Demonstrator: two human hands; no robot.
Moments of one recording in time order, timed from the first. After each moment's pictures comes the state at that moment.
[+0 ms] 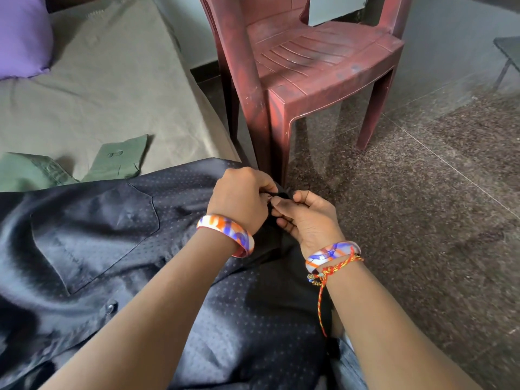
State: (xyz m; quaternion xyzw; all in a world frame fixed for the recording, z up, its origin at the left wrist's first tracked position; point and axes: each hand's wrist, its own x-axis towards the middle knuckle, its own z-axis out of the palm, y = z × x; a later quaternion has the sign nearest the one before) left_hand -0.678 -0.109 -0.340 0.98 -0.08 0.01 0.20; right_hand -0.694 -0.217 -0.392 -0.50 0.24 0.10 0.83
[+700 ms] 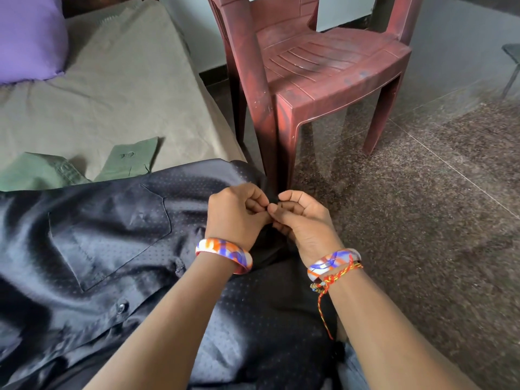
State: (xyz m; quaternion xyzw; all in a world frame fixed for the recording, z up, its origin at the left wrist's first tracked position) left_hand -0.697 -0.093 -0.354 0.94 -0.01 0.05 0.34; right_hand -0.697 -0.207 -0.399 -0.54 0.12 0.09 0.82
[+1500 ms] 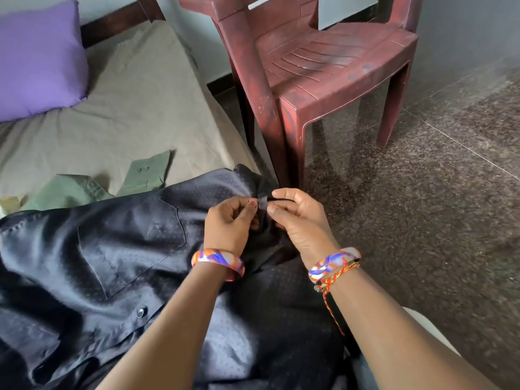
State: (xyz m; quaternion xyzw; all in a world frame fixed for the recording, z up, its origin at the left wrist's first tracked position) left_hand -0.702 -0.080 -0.367 0.85 0.09 0.04 0.52; right_hand -0.696 -0.196 -0.396 -0.58 0.07 0.08 0.81
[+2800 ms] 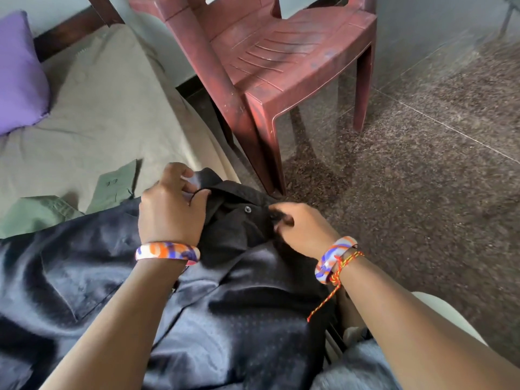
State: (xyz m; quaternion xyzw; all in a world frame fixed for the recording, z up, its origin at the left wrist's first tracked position) left_hand -0.688 -0.081 -0.326 0.96 0.06 0.20 0.18; right_hand -0.698 -0.250 -0.418 -0.87 0.00 0.14 0.48
